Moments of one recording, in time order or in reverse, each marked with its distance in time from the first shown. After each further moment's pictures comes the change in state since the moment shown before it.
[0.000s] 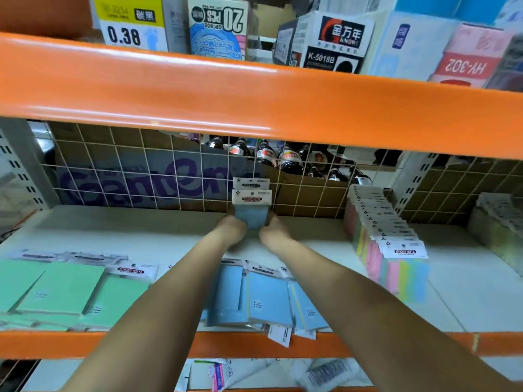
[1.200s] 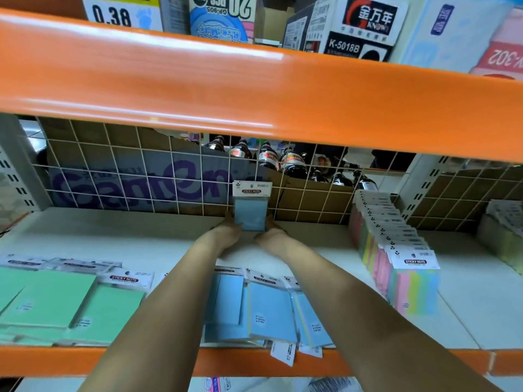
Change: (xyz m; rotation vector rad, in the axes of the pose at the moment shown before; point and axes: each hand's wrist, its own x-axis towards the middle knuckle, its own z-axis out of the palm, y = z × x) left_hand 0.012 -0.005 -0.007 0.083 -0.102 0.035; right_hand 0.021 -0.009 0.002 -0.350 -0.124 0.039
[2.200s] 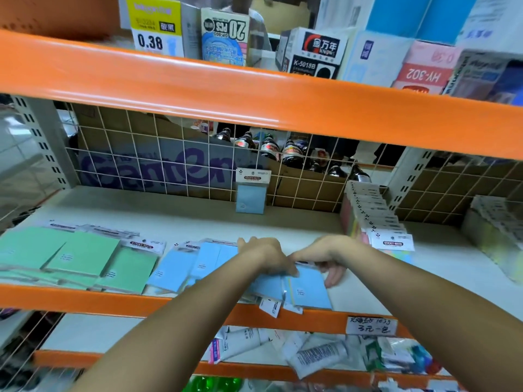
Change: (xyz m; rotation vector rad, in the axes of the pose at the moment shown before) left_hand -0.111 0.039 0.064 0.632 -0.148 0.072; right_hand -0.108 0.074 -0.074 -0.233 -0.414 0.363
